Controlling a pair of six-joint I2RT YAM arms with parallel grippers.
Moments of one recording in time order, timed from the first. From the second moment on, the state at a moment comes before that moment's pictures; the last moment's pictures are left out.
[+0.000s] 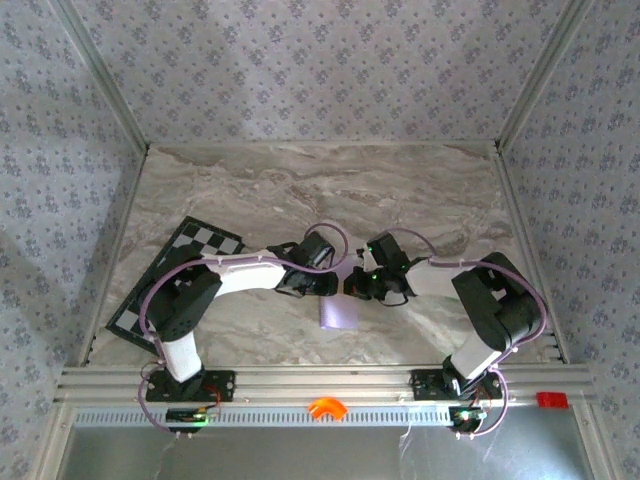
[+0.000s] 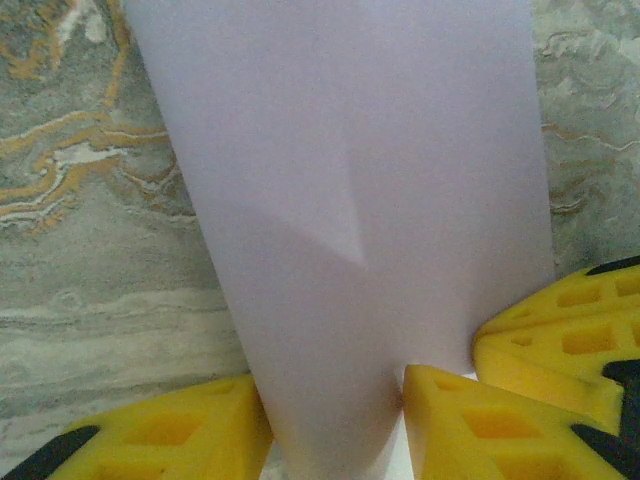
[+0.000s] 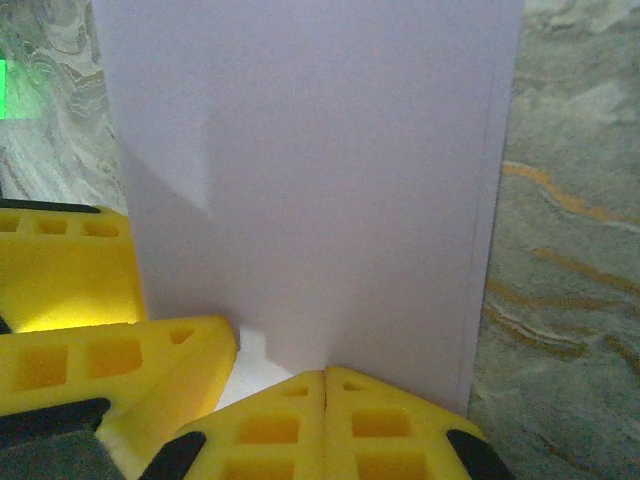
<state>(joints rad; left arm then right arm) -0.88 1.78 1.00 -0.31 0.11 -0.72 0.57 1.61 0.62 -0.01 -0.51 0.72</state>
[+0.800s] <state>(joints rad) -0.85 1.62 0.91 -0.34 0.05 -0.76 0.54 1.63 0.62 0.00 -0.58 0.67</state>
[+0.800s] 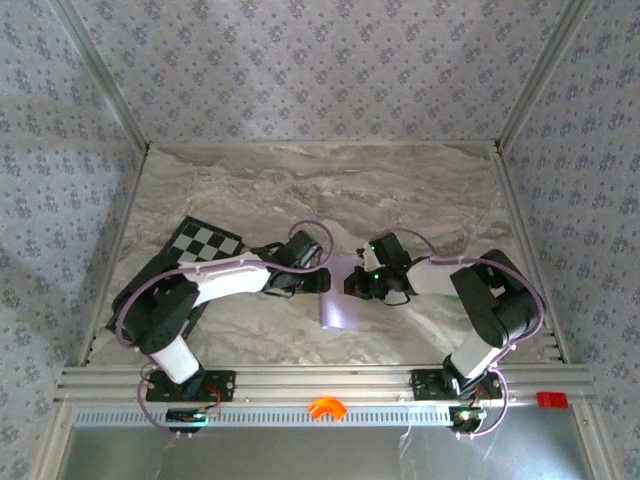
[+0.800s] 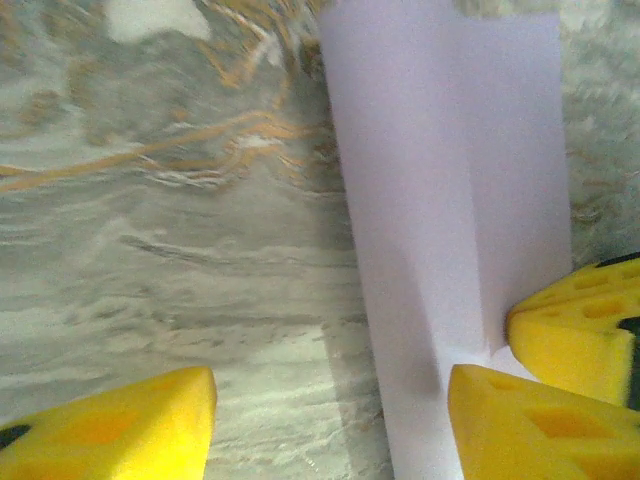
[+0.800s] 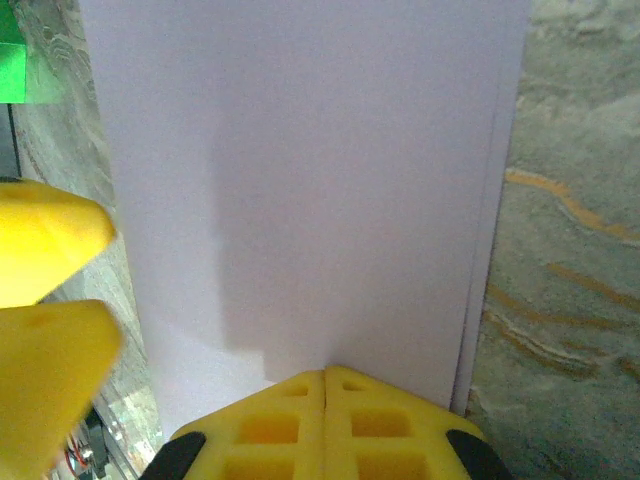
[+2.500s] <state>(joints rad) -0.73 1.79 0.82 0.05 0.53 -0.94 0.48 1.64 0.63 -0.06 -0.63 0.57</state>
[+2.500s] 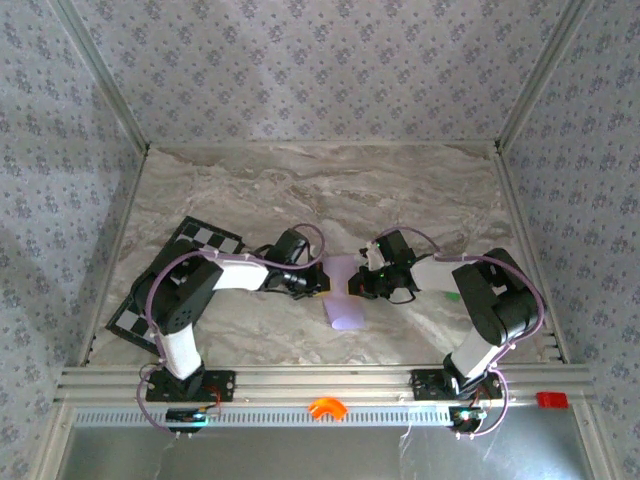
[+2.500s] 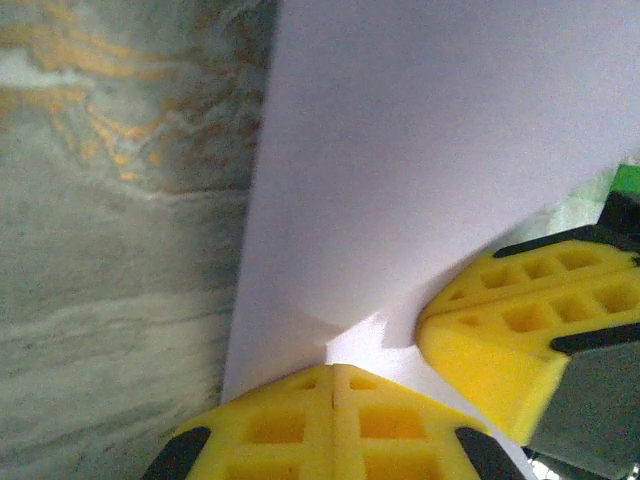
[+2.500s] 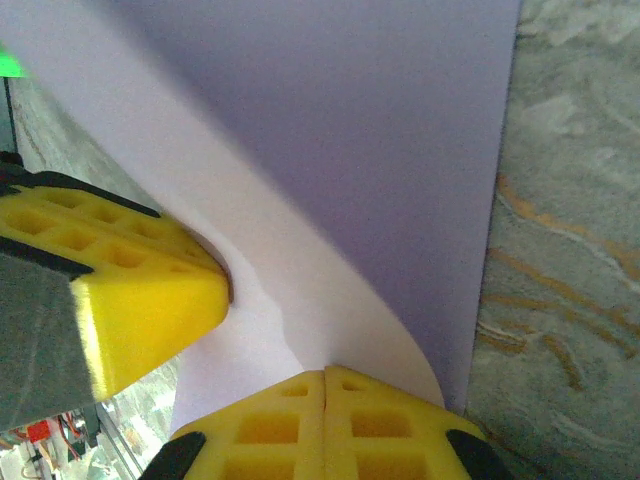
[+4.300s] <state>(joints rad) -0.53 1.97 1.03 -0.01 0.65 -0.79 0.47 1.61 0.58 0.00 -0.64 0.59</state>
